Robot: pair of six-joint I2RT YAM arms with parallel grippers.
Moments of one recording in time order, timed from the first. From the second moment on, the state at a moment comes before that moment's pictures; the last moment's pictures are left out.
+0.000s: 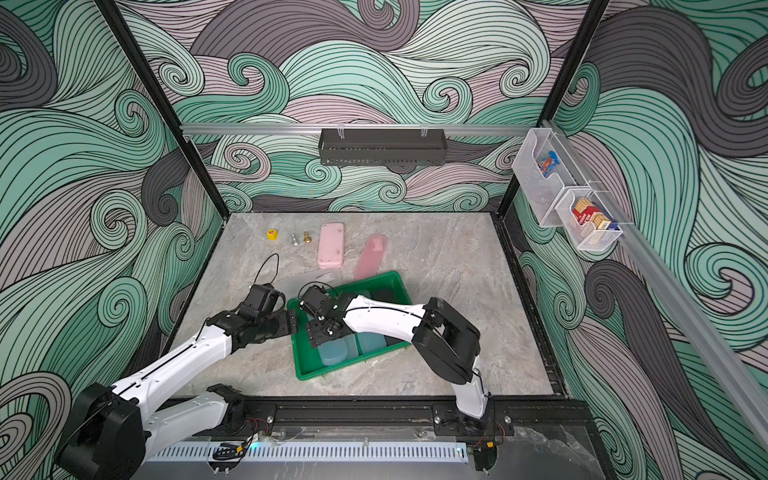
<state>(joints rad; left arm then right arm) -0.38 1.08 0.57 -0.57 -0.07 -0.57 1.09 1.95 1.42 -0.68 0.04 0.68</state>
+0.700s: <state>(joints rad) -0.38 1.05 0.55 -0.57 -0.07 -0.57 1.11 1.89 1.39 -0.70 0.07 0.69</state>
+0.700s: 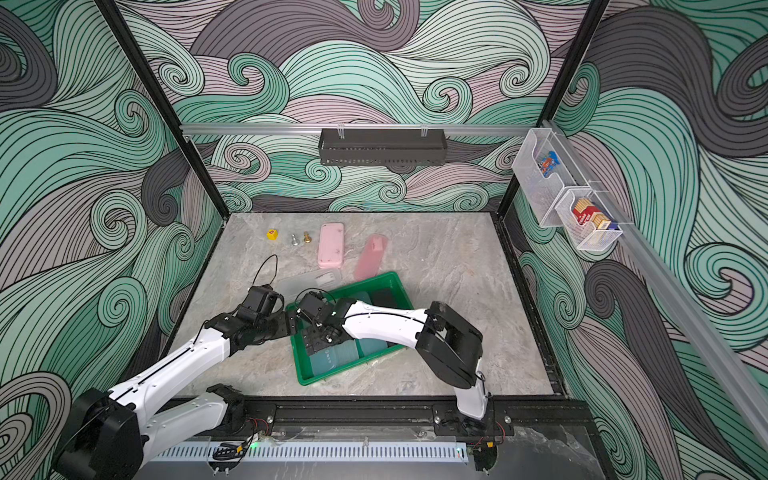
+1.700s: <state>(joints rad) -0.38 1.05 0.55 -0.57 -0.07 -0.57 1.13 2.00 1.43 -0.77 0.24 0.59</state>
